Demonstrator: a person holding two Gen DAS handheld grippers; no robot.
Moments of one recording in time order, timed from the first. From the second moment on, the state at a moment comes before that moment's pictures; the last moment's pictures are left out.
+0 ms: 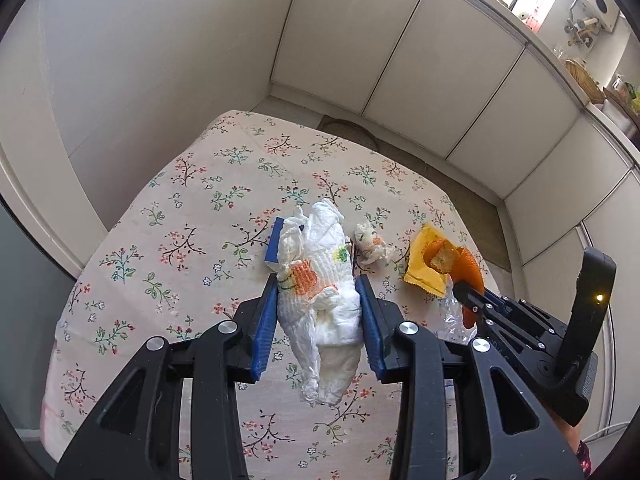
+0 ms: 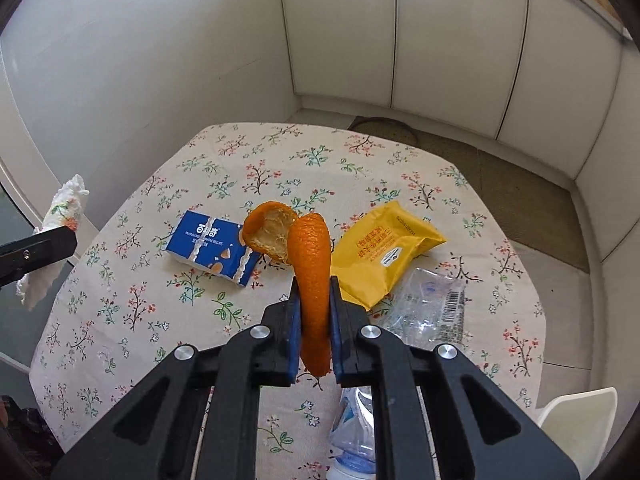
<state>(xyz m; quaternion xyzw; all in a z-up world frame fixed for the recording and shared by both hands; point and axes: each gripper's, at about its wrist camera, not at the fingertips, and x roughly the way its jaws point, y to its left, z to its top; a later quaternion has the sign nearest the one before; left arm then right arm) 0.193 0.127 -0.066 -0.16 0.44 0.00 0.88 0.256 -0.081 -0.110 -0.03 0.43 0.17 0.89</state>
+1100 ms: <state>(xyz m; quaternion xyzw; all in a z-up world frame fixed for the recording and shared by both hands) 0.195 -0.013 -0.040 -0.13 0.40 -0.10 0.90 0.180 -0.241 -0.044 0.03 0.34 0.01 0.94</state>
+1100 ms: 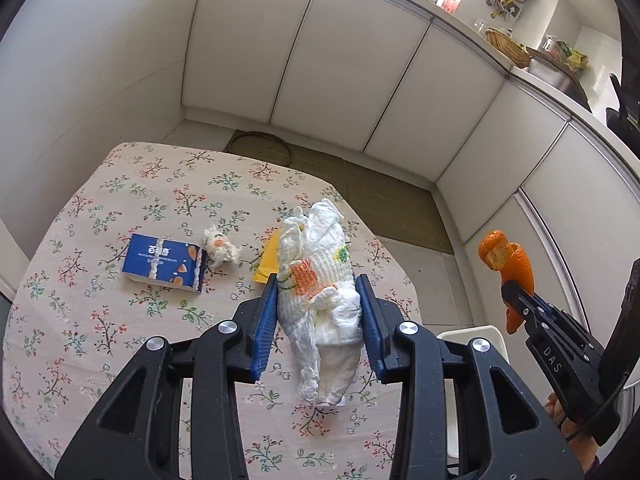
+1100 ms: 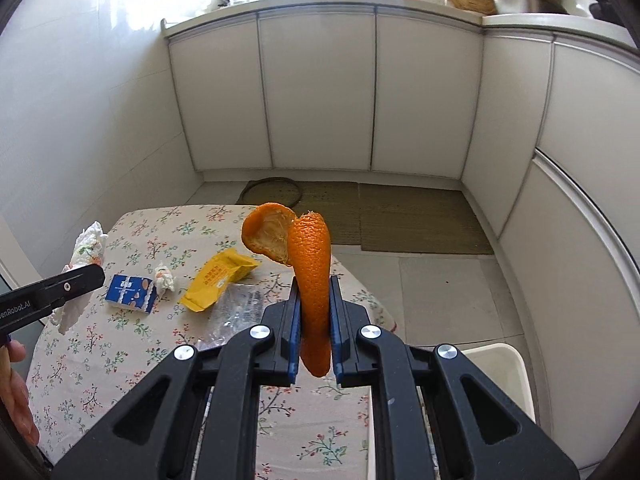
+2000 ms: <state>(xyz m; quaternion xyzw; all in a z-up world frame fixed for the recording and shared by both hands) 0.172 -0.190 -0.044 -0.07 0.41 -0.23 0.88 0.108 -0.394 -0.057 0.09 0.34 -0.13 0.93</state>
